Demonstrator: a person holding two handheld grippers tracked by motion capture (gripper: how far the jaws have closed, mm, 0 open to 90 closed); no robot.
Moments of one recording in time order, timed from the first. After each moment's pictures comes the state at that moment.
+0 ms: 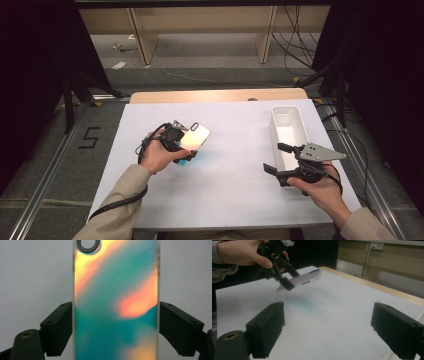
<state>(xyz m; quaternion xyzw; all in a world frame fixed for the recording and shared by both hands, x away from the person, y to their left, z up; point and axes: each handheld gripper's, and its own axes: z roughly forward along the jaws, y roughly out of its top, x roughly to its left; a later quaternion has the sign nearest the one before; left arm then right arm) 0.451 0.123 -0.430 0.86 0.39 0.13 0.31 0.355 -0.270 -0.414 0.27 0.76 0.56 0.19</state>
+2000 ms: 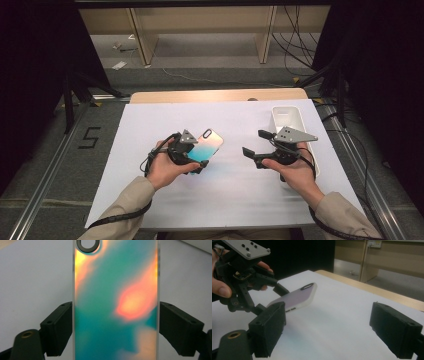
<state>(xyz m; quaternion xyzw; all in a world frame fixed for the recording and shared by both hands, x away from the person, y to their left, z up) 0.412 0.096 -0.427 0.86 0.34 0.13 0.36 0.394 -0.216 -0.403 0.29 0.75 0.56 0.18</state>
